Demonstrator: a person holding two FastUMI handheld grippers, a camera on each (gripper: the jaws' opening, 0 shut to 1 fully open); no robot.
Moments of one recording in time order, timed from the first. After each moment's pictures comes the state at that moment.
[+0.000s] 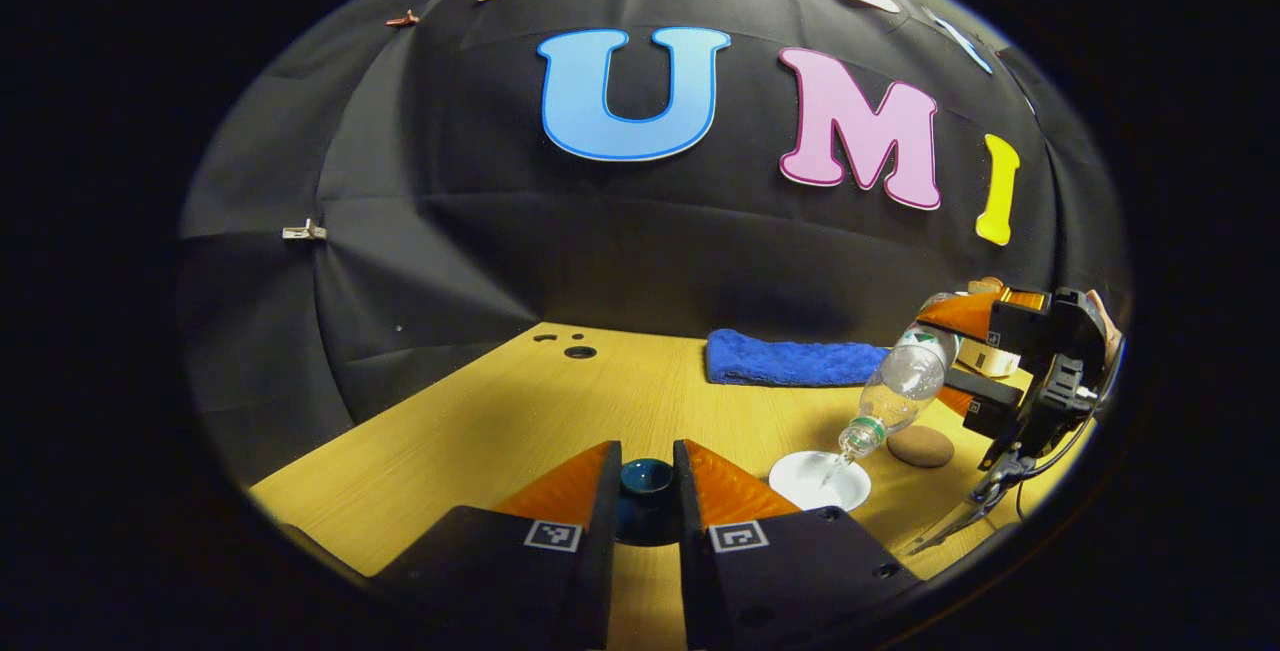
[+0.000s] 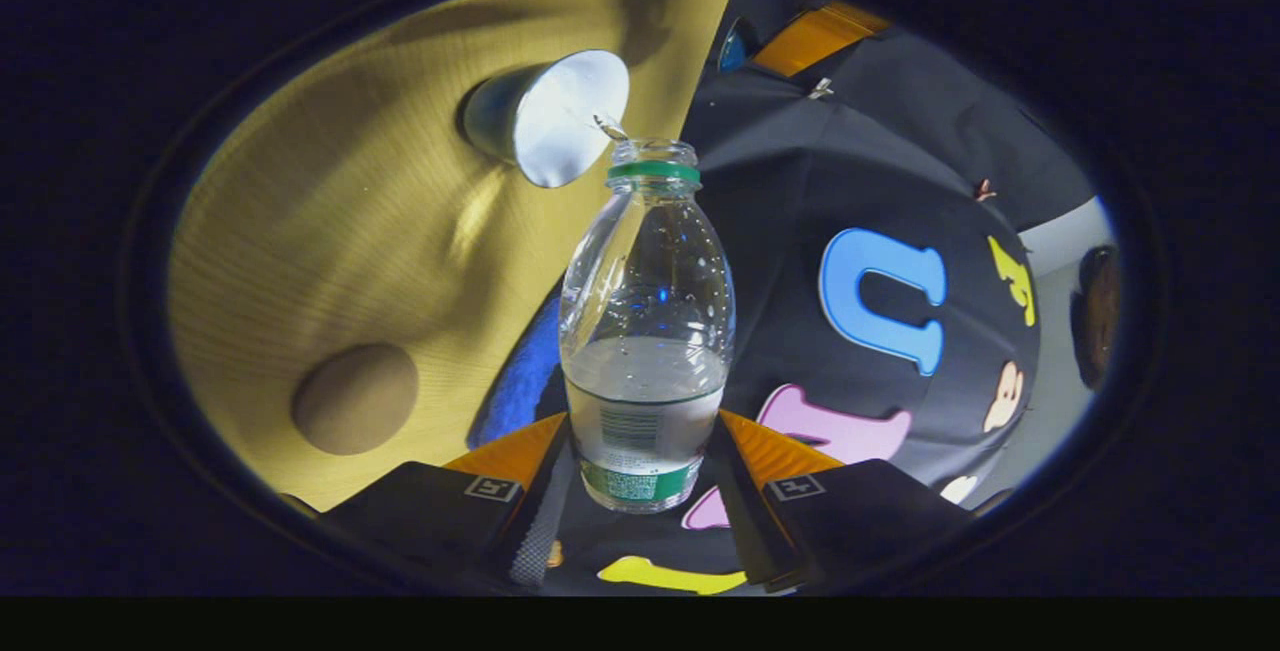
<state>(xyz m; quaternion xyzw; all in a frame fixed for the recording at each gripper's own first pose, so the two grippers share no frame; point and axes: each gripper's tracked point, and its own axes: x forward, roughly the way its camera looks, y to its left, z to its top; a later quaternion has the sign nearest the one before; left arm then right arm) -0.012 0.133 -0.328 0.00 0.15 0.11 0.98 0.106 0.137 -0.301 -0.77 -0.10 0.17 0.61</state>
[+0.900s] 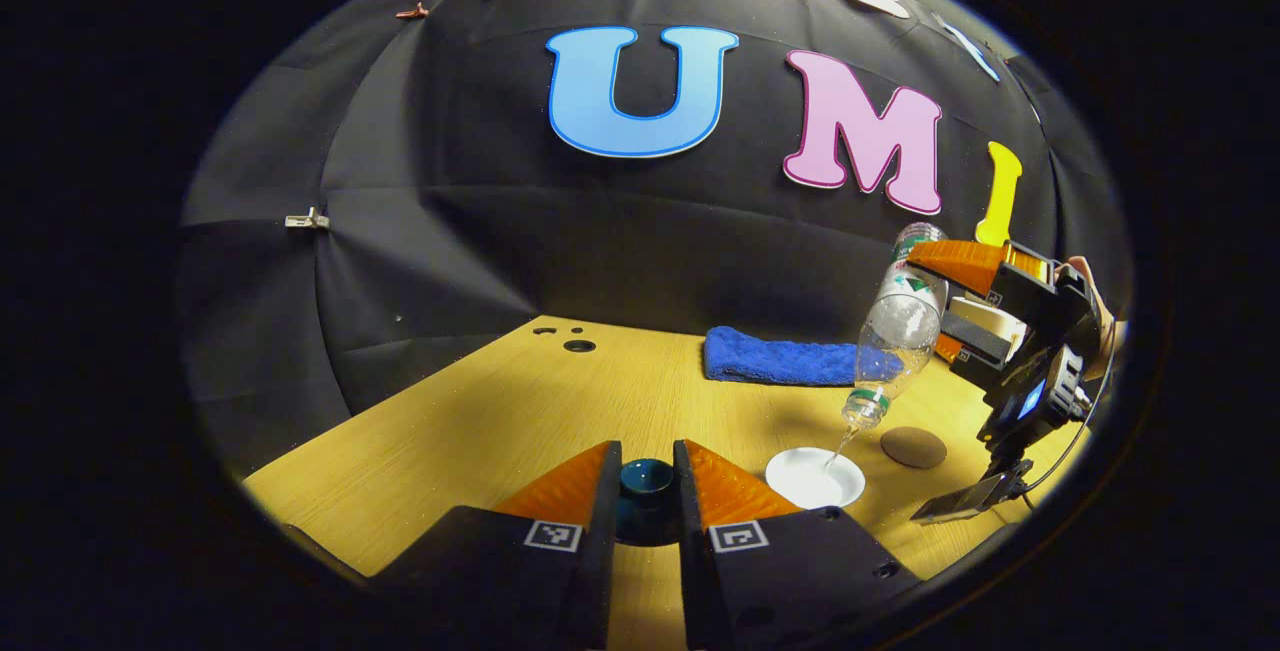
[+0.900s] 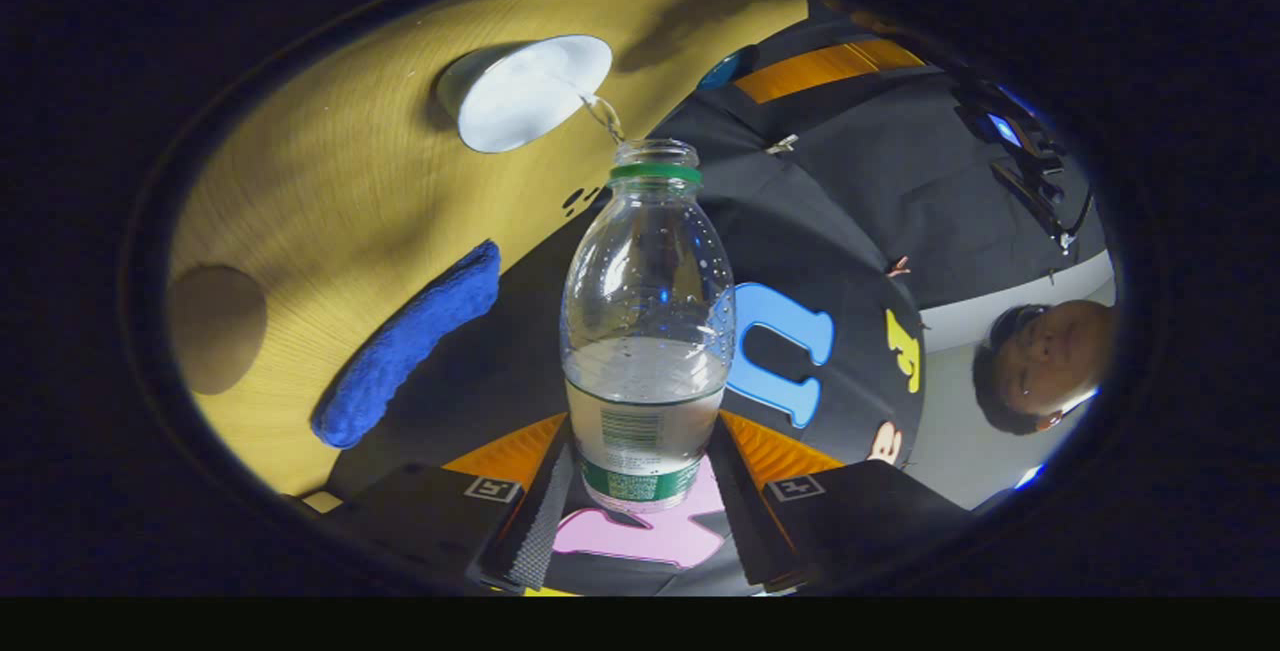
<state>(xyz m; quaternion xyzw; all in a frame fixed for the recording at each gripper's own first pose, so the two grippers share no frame) -0.020 0.131 -0.331 -0.02 0.16 0.10 0.98 0.115 0.161 -0.237 -0.79 -0.29 0.11 0.52</state>
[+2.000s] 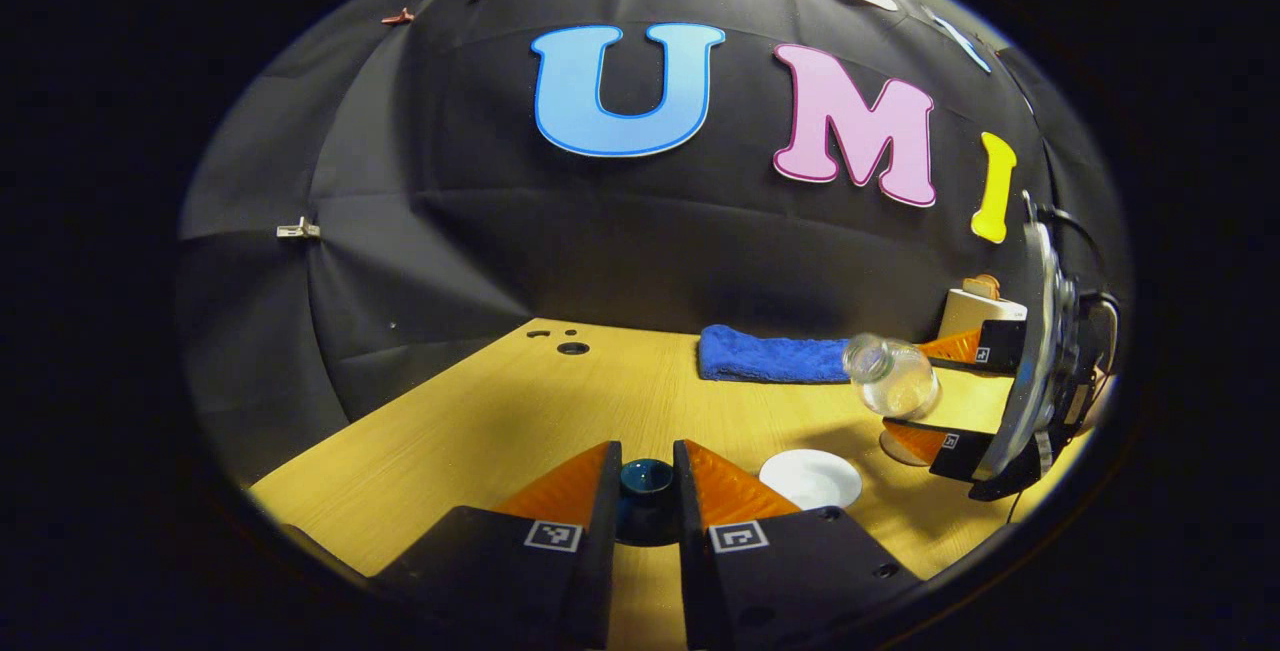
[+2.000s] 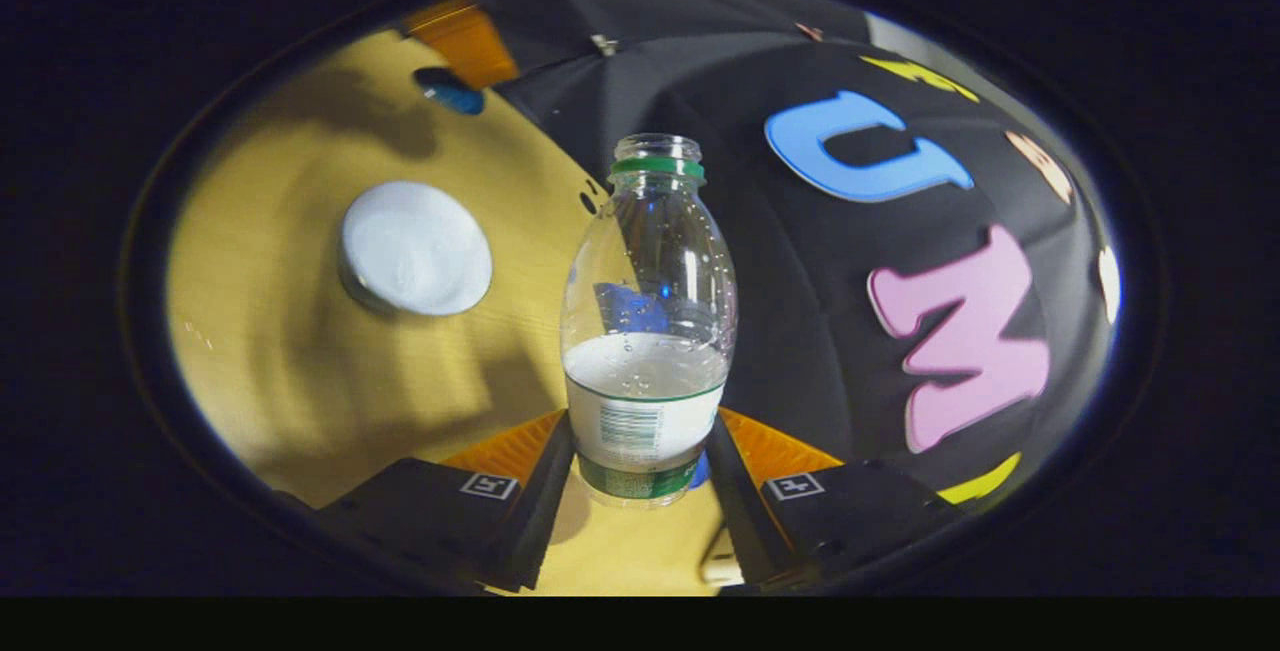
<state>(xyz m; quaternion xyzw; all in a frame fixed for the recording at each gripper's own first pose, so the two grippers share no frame) -0.008 0.121 -0.328 -0.01 0.16 0.09 0.98 0.088 0.150 -0.360 -0.40 0.10 0.25 0.88</state>
